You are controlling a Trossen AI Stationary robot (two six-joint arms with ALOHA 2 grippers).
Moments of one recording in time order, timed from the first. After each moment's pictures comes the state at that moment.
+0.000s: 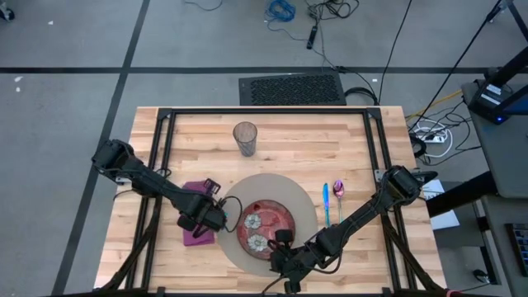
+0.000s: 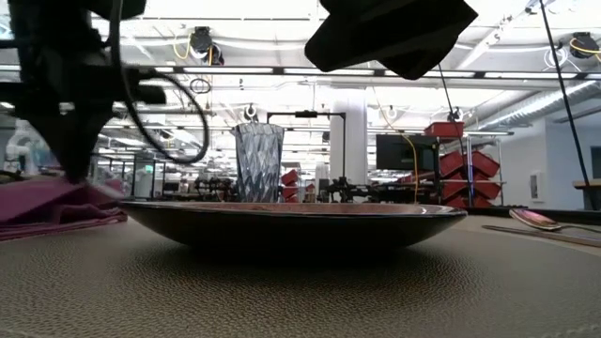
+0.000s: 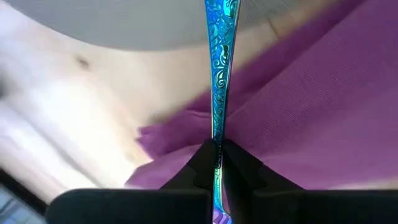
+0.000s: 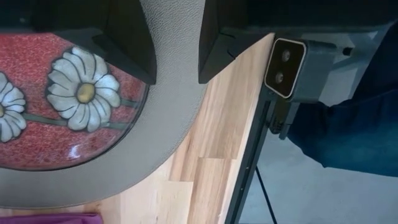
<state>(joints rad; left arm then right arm) -0.46 1.58 0.97 -1.12 -0.28 0.09 0.62 2.00 1.40 -0.20 0.27 0.43</state>
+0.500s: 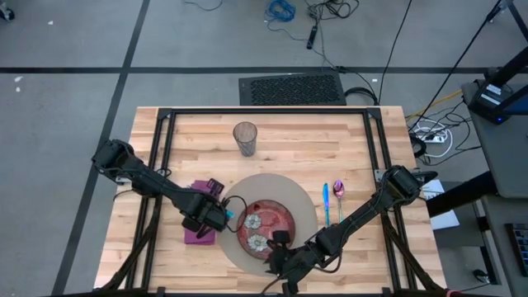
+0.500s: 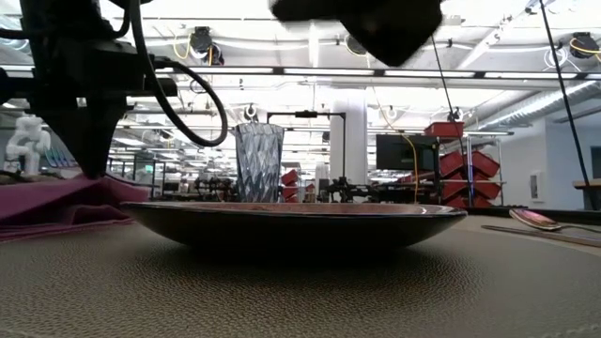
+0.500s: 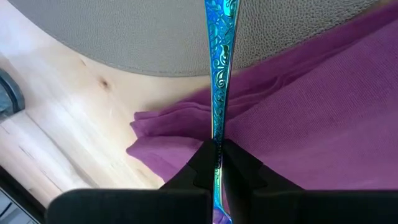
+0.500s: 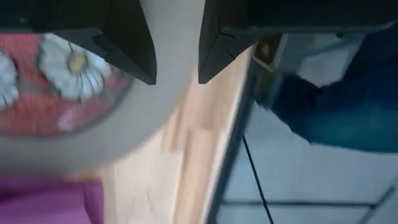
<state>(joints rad) -0.45 1.58 1.00 -1.07 -0.30 0.09 0.62 2.00 1.40 -0.12 0.27 0.41</state>
